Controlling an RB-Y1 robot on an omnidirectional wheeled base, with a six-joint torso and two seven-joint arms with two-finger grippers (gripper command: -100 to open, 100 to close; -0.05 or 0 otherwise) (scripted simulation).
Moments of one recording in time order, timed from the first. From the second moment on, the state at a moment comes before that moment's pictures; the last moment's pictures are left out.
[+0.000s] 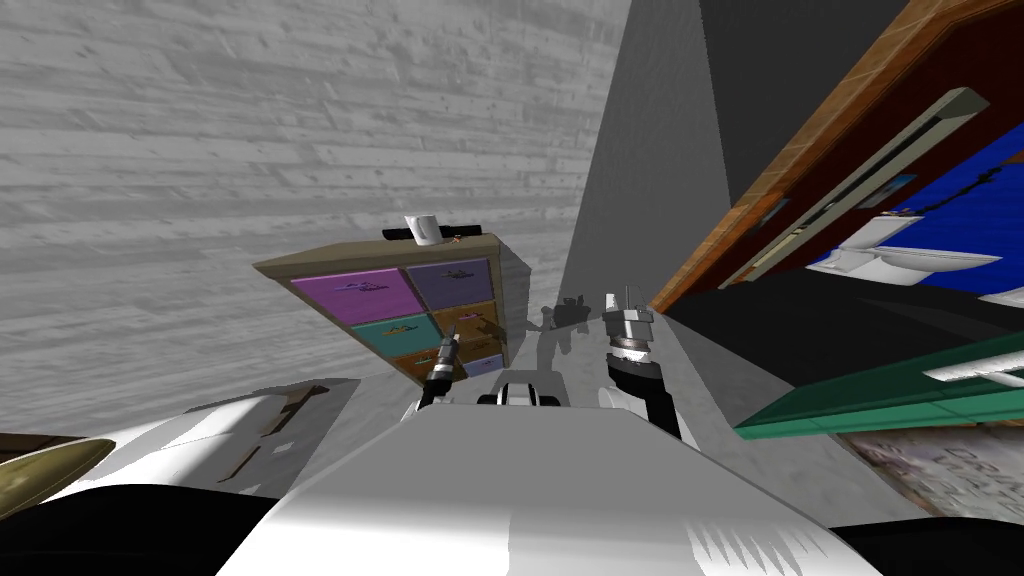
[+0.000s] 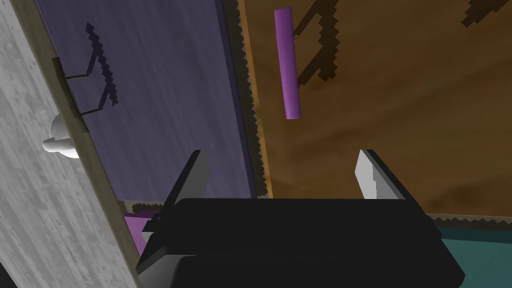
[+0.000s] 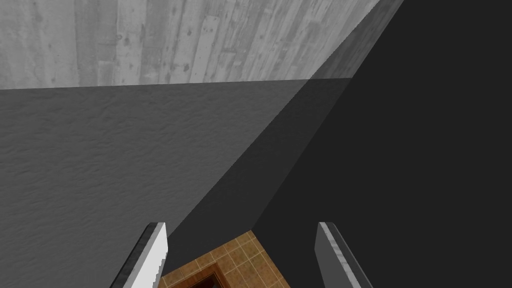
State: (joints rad) left arm 0.36 0.13 0.00 -1.51 0.00 -0.61 -0.05; right arm 0.55 0.00 0.02 -2.31 0.01 -0.46 0.01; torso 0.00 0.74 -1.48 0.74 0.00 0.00
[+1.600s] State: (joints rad) left arm 0.37 0.04 -0.01 -1.58 0.01 -0.53 -0.04; right arm 0.55 0.00 0.02 -2.31 0.01 -0.46 0.01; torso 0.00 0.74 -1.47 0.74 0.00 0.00
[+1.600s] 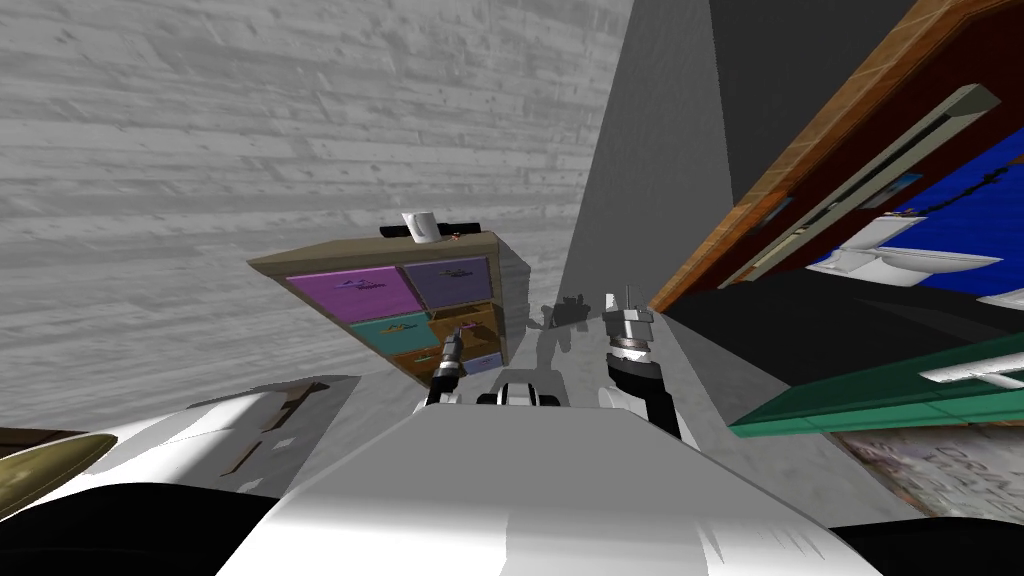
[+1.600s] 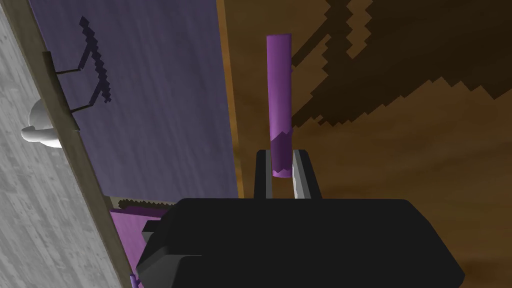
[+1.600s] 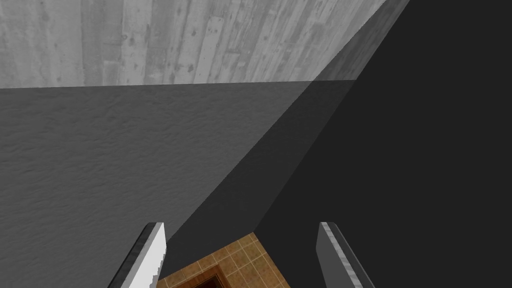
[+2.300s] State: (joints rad) left arm 0.42 0.04 -0.02 -1.65 0.01 -0.51 -0.03; right arm 0.55 0.00 0.02 -2.31 0.01 -0.46 0.01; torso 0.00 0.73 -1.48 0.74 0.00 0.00
